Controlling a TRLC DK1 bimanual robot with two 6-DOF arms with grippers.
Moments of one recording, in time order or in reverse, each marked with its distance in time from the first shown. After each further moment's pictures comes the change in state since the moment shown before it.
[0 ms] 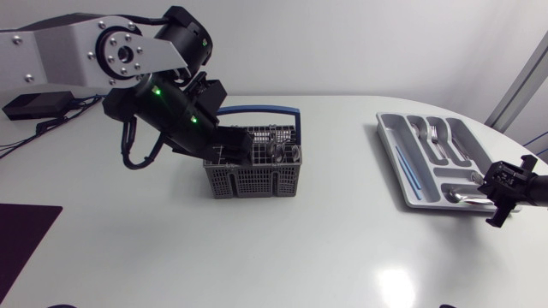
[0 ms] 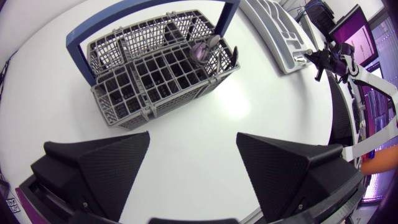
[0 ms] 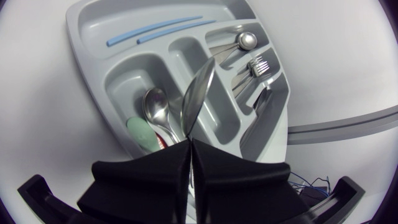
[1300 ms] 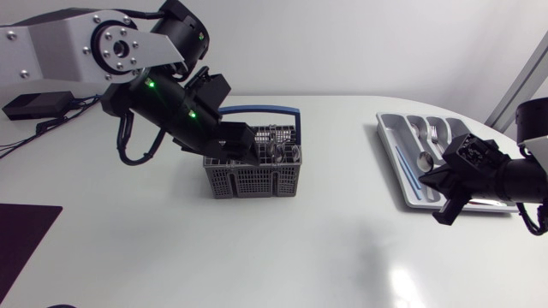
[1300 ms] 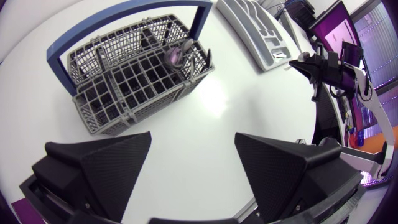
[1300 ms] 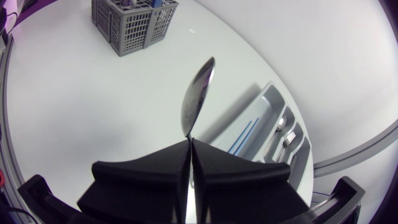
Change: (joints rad) left arm 0.012 -0.003 0.013 0.003 0.129 0.050; right arm 0.478 -0.626 -0.204 -0.365 -0.013 0.548
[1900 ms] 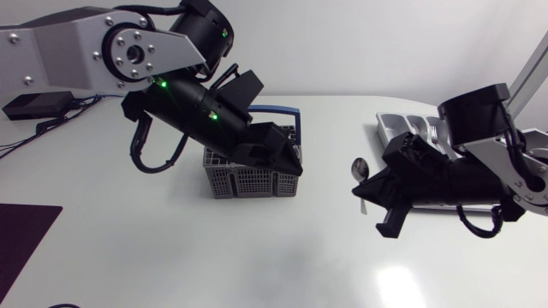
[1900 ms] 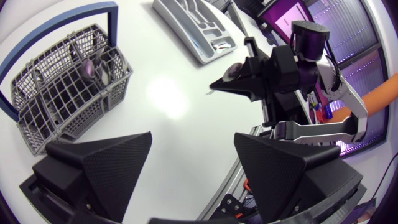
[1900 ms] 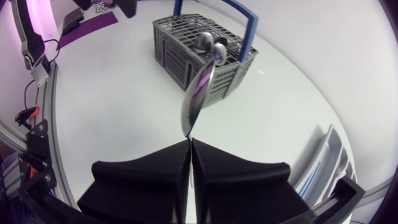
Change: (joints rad) left arm -0.105 -0.004 0.002 0.067 0.248 -0.001; right arm 0.449 -0.029 0.028 -0.061 -0.029 0.362
